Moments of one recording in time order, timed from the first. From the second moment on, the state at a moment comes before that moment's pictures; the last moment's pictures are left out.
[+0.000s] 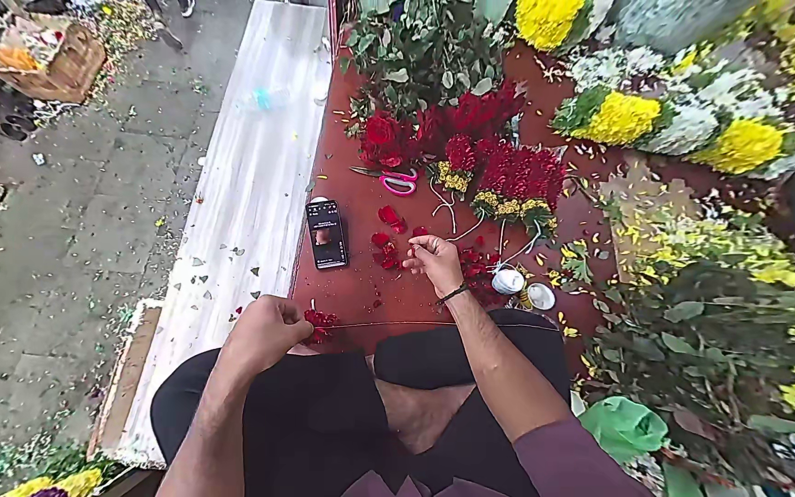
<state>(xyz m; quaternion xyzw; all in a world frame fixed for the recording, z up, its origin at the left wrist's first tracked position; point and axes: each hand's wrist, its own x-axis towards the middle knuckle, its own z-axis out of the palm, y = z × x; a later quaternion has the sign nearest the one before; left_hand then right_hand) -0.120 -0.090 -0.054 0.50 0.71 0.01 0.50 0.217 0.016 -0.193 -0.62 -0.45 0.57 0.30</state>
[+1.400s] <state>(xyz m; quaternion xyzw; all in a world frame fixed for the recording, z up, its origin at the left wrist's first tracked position) -0.095 -0.092 -0.060 0.48 0.70 0.05 0.53 0.154 -0.071 -0.086 -0.44 -0.40 0.70 0.40</state>
